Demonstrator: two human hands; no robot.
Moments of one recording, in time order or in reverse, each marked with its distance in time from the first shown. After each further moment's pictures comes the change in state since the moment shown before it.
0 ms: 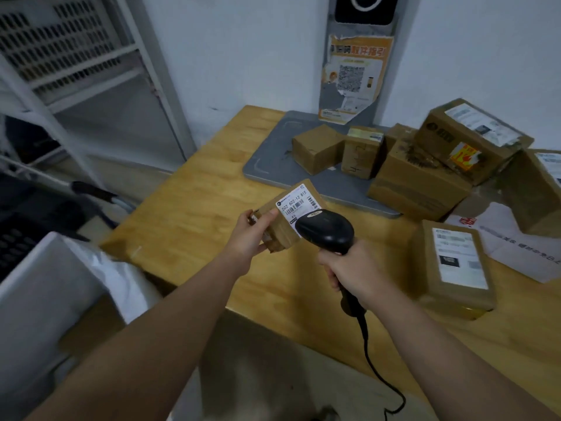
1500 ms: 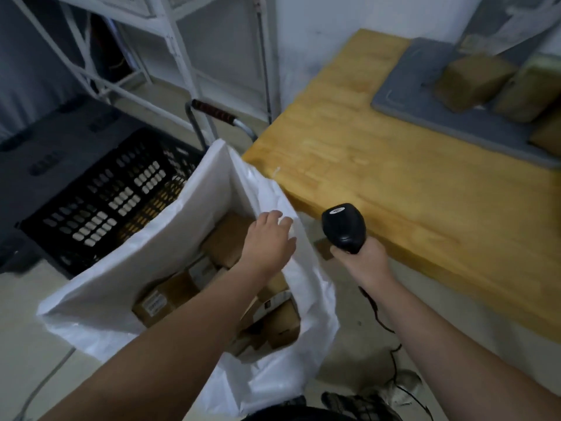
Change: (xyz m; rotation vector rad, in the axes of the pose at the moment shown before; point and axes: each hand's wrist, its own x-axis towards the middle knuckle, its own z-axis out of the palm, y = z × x) left_hand -0.101 -0.088 -0.303 1.446 0.048 0.341; right_hand -0.051 0.037 0.309 -0.228 -0.001 0.016
